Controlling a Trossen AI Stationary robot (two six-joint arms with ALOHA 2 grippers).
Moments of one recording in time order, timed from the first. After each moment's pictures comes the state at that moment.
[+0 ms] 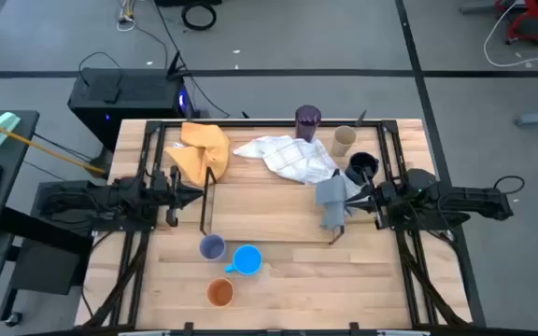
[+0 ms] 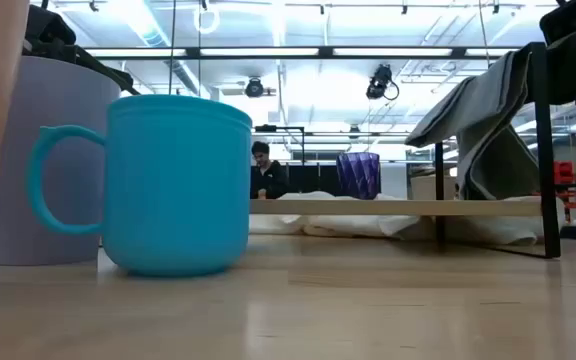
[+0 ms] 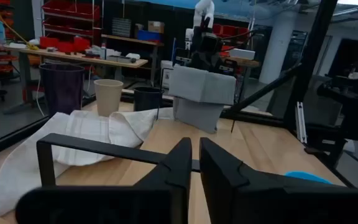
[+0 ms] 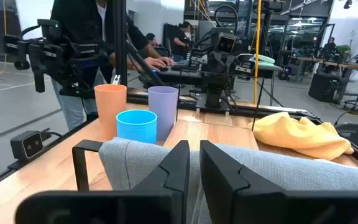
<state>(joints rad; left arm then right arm) -0.05 0.01 0.01 0.05 -0.16 -0.15 -0.08 0.00 0.04 -0.04 -0.27 -0.07</state>
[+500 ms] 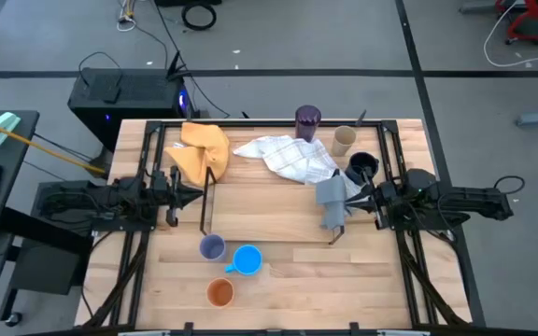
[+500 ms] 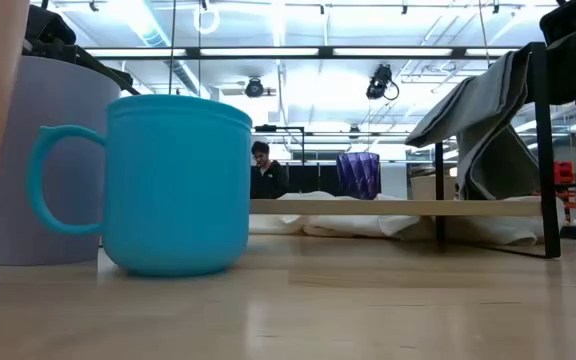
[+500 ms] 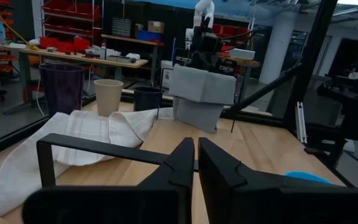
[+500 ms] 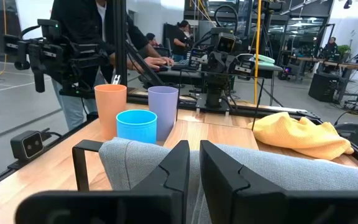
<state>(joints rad) -0.05 0.01 0.01 0.05 -0.16 -0.15 -0.08 0.00 0.04 -0.04 -0.27 -0.07</state>
